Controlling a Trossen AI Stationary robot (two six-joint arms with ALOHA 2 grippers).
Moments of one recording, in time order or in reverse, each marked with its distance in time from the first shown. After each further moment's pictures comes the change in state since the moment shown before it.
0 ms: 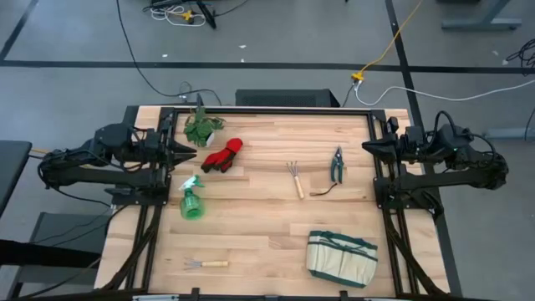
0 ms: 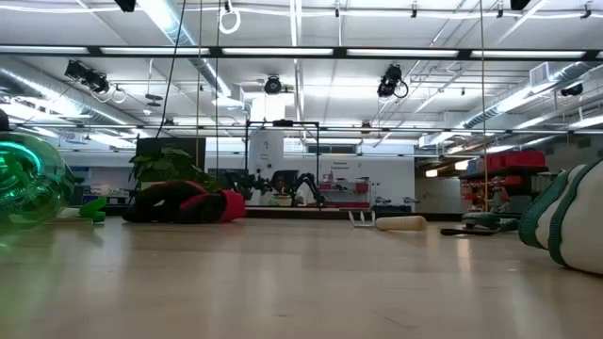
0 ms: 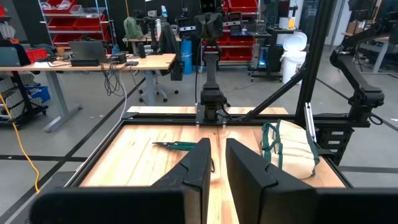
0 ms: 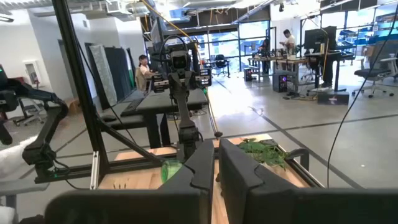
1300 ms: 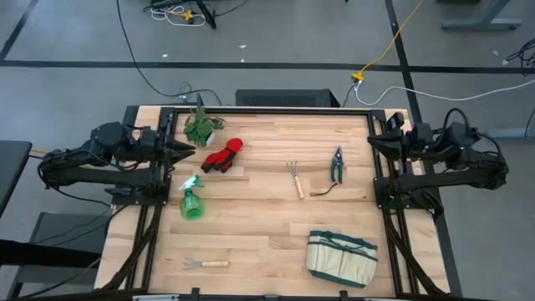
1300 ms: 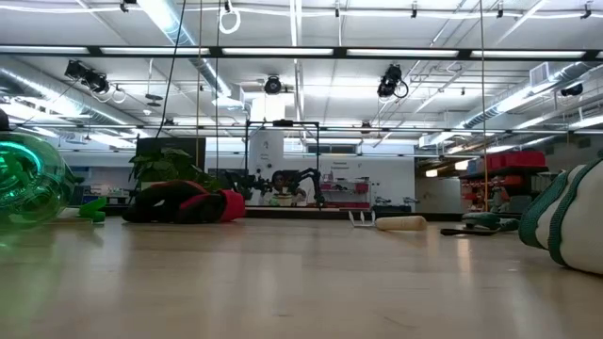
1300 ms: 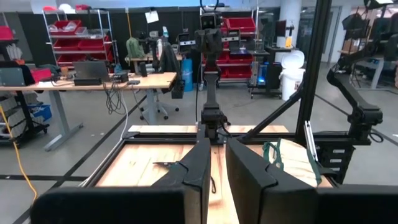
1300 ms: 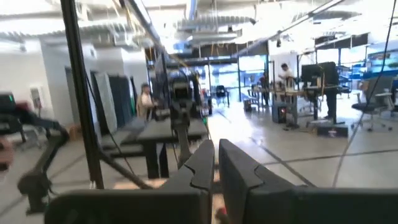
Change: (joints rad) left arm 0.000 0.000 0.000 0.084 0.000 0.006; right arm 0.000 0.001 0.000 0.146 0.002 -0.022
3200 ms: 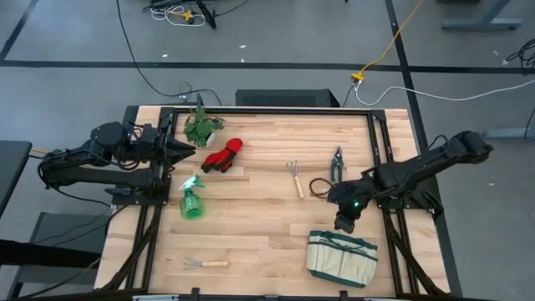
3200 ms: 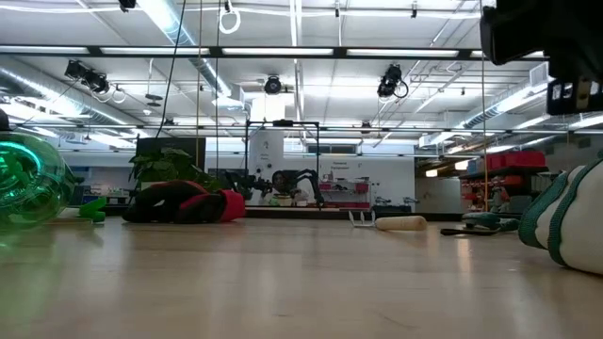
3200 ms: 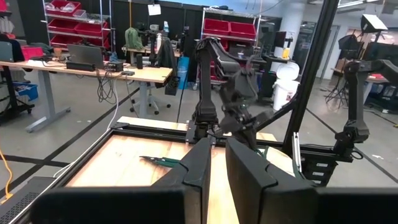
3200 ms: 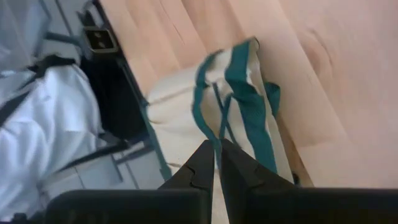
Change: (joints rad) left arm 0.000 0.000 0.000 -0.002 0.003 -0.130; right arm 0.343 0.762 -0.029 -0.407 -0.454 0.951
